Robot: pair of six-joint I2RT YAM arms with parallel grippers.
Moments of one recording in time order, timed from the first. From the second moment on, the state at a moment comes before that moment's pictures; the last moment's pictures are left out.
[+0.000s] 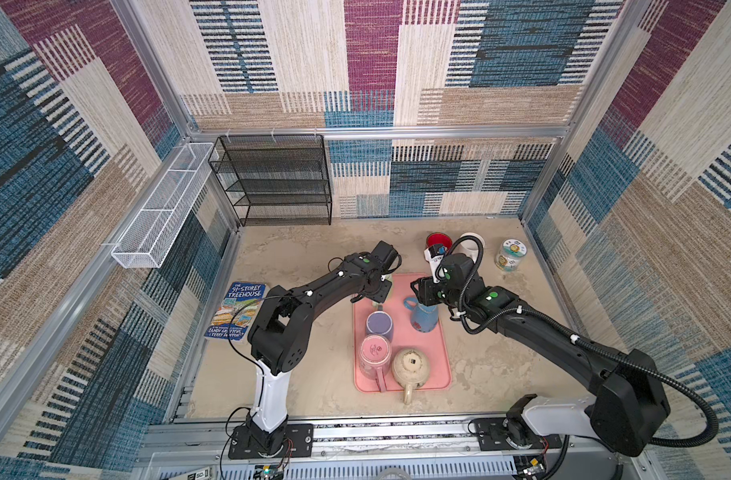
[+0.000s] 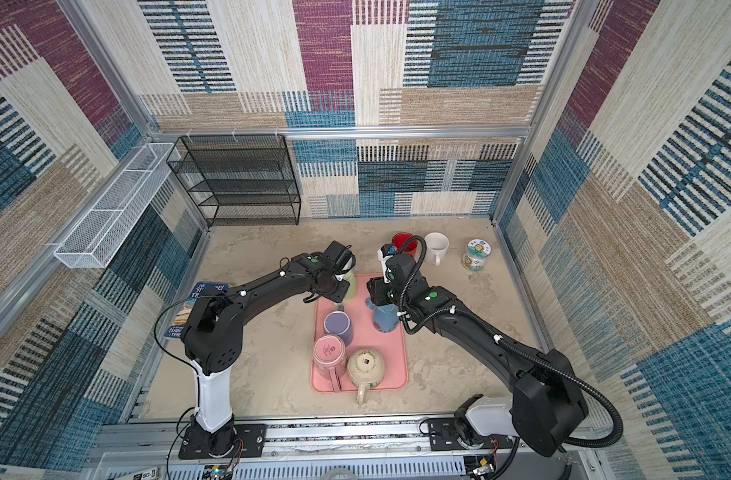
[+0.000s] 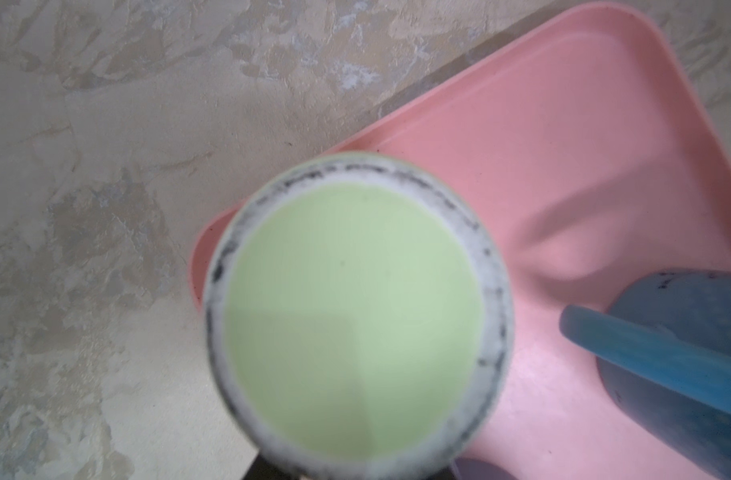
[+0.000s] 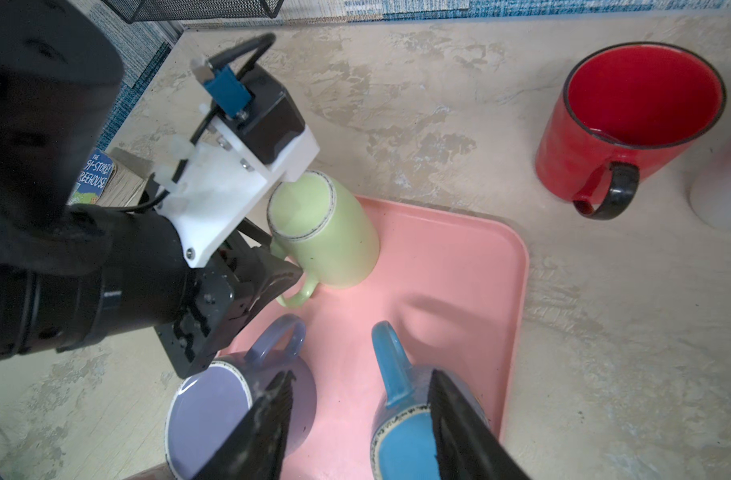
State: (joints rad) left arm -0.67 2.00 1.58 -0.77 -0.16 -0.16; right arm 0.58 1.32 0.97 -0.31 0.00 0.34
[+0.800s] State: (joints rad) left arm -0.67 2.06 1.65 -0.81 -0.18 -0.11; right arm 0.58 1.32 0.98 -0.35 0.01 0.32
